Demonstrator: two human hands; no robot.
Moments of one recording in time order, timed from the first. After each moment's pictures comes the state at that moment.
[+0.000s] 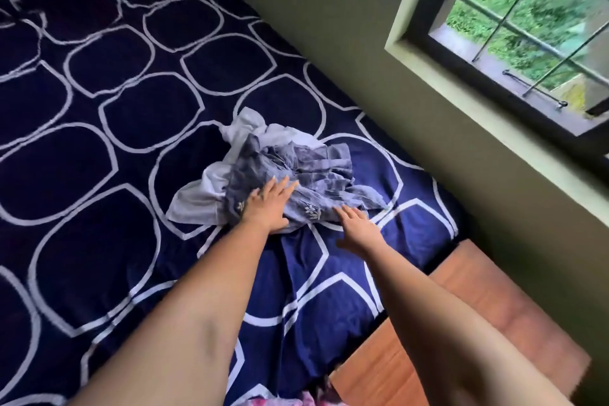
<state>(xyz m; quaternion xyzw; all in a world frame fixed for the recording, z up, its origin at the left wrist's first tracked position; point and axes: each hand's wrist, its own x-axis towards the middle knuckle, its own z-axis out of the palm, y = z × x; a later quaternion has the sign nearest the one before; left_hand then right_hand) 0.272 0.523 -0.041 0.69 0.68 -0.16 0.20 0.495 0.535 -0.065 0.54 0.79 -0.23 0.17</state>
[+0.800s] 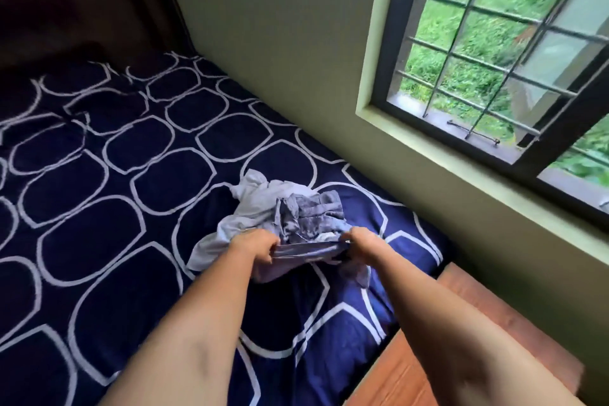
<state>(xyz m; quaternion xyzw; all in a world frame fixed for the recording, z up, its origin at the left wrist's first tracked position) 0.257 0.499 0.058 0.72 0.62 -0.23 0.21 0.509 0.532 0.042 0.55 0.79 -0.27 0.10</state>
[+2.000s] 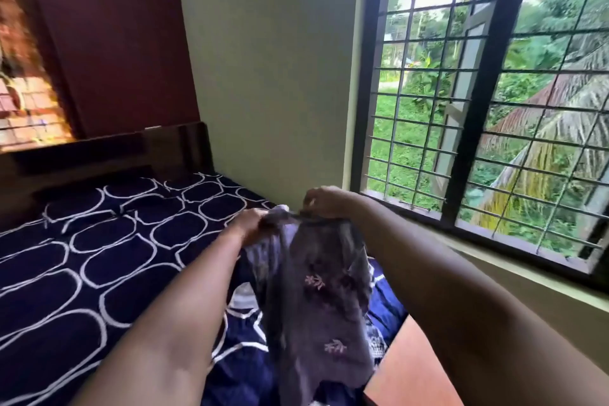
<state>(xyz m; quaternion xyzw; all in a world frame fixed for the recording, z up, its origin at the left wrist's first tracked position) 0.201 0.221 0.342 0.69 0.67 0.20 0.16 0.396 0.256 0.395 0.51 0.86 -0.09 -0.05</state>
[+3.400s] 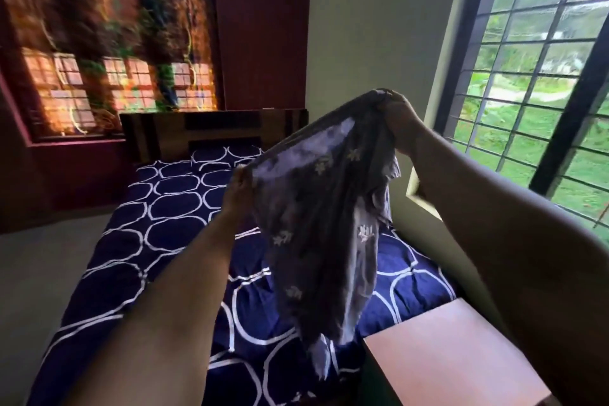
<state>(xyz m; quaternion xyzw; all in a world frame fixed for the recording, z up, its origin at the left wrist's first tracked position) 0.252 -0.024 0.349 0.38 0.62 0.66 0.19 0.500 0.120 0.506 0.19 0.65 -0.54 -0.50</state>
